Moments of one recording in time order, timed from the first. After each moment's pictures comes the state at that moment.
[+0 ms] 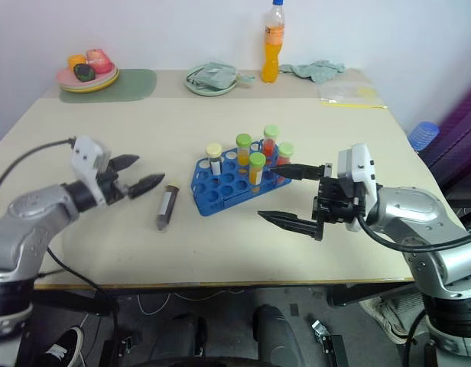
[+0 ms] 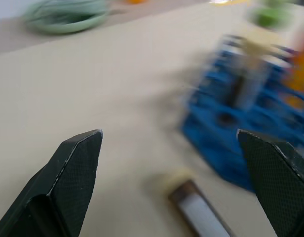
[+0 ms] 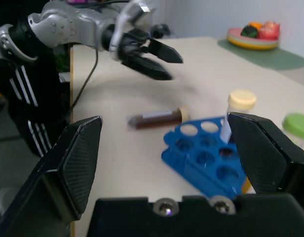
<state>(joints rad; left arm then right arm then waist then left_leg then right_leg) -0.42 0.65 0.21 -0.31 -0.58 0.95 -0.43 -0.25 -0.77 -0.14 -0.48 0.76 0.52 1.00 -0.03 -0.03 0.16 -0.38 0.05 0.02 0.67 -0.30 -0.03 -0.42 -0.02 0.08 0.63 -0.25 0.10</state>
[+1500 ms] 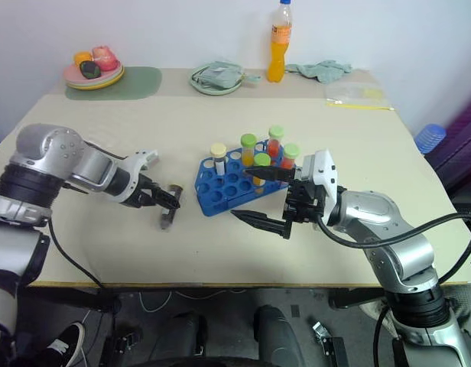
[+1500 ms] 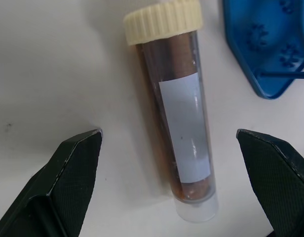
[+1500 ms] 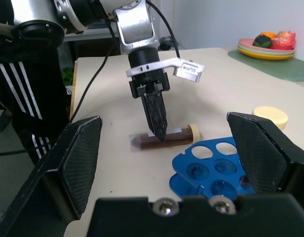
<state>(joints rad) -1.05 0.77 -0.36 0.42 -1.01 1.61 -0.28 -0.30 -0.66 -0.01 -0.47 0.67 0.50 0.93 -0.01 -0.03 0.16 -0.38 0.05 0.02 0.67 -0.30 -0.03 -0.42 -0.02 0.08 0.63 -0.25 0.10</state>
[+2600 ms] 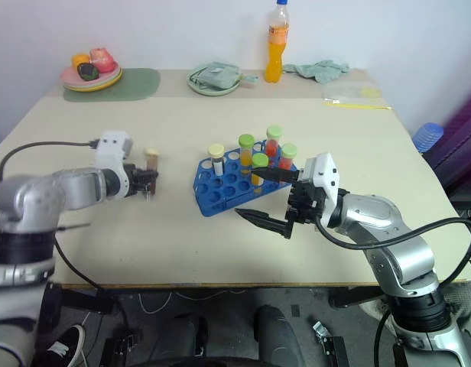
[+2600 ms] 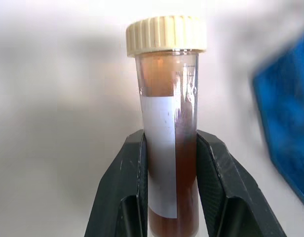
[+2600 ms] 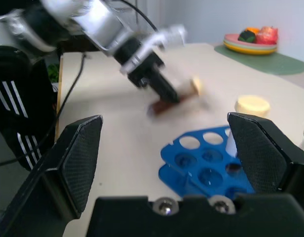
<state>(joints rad) -0.50 0.63 0.12 -0.21 -0.77 1.07 -0.05 -0.25 -0.66 -0.03 -0.47 0.63 0.48 0.91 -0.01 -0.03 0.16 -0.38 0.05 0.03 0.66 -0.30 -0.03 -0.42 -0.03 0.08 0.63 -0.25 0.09</state>
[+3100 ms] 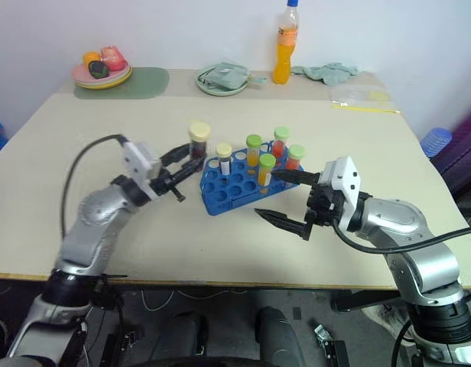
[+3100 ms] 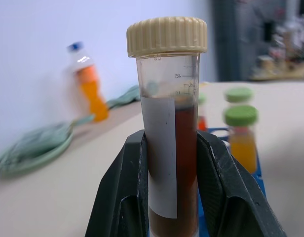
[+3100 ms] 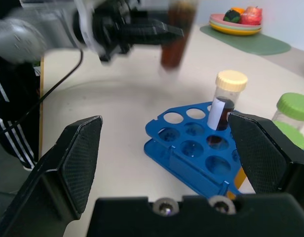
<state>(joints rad) -0.40 0.44 -0.14 -0.06 -0.25 -0.10 -0.64 -0.19 -0.73 -0.12 -0.47 0.62 0.47 0.91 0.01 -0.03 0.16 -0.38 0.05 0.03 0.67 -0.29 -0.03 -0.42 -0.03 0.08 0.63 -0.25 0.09</state>
